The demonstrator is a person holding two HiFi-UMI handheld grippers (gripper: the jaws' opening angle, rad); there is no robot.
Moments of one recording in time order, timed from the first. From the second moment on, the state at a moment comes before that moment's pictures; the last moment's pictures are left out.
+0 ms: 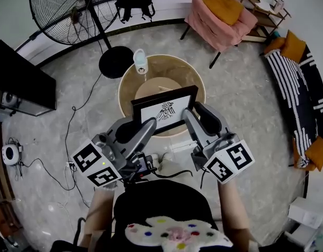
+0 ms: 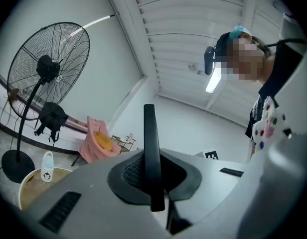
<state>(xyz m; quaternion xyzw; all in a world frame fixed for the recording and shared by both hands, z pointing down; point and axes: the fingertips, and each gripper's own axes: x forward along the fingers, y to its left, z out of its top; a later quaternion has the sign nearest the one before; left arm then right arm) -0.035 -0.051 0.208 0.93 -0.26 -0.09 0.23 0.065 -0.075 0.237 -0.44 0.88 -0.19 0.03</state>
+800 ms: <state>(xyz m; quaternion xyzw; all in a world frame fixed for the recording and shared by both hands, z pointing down) -0.033 -0.057 0.219 0.92 -0.32 -0.06 0.22 0.078 -0.075 0.237 -0.49 0.84 -0.21 0.05</state>
